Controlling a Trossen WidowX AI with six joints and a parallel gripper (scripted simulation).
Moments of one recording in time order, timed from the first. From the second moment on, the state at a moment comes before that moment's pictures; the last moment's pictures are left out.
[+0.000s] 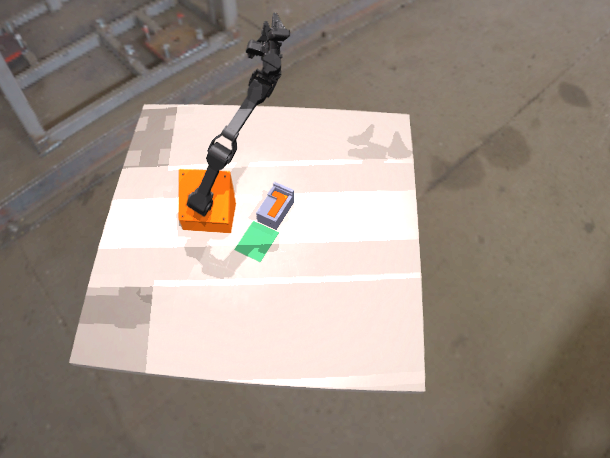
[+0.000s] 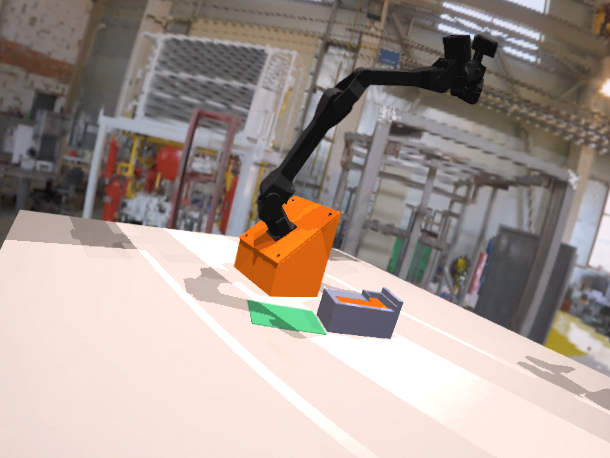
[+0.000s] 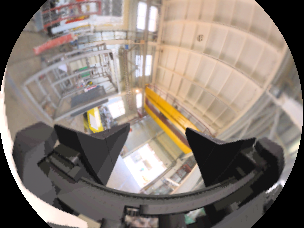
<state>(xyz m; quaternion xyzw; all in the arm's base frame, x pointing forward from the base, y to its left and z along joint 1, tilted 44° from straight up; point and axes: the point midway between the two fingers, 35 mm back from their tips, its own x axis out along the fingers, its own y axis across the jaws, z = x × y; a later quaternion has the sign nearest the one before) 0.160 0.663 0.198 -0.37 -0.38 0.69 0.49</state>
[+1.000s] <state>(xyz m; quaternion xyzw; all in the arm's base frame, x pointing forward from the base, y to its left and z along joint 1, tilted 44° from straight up) 0.306 0.280 -0.069 -0.17 0.63 -0.04 0.75</state>
